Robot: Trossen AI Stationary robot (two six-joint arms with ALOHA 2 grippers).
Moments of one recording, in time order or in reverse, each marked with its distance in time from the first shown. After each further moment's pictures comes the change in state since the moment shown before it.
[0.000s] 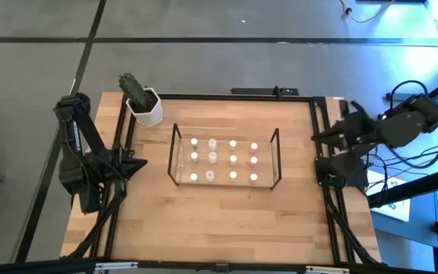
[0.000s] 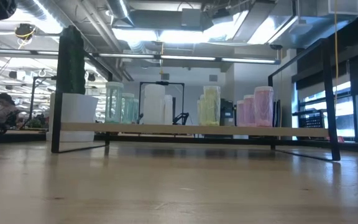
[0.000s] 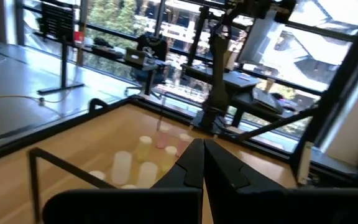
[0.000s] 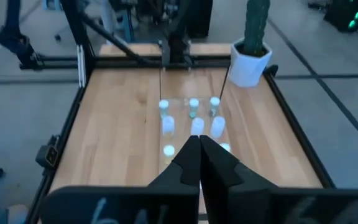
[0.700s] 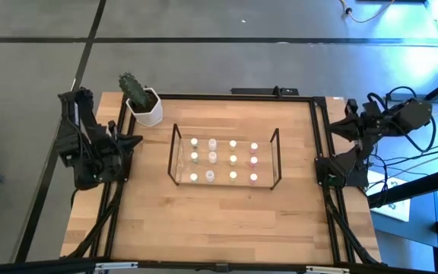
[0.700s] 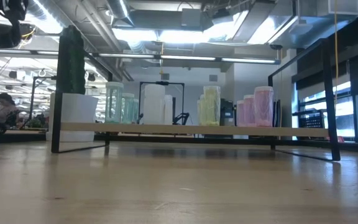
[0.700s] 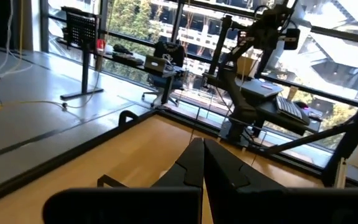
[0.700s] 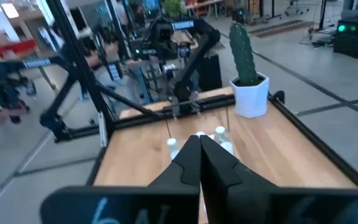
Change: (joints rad) left arm 0.073 -0.331 -0.024 -0.009 -0.001 0.335; right arm 0.045 -0.585 -0.559 0.366 0.085 -0.001
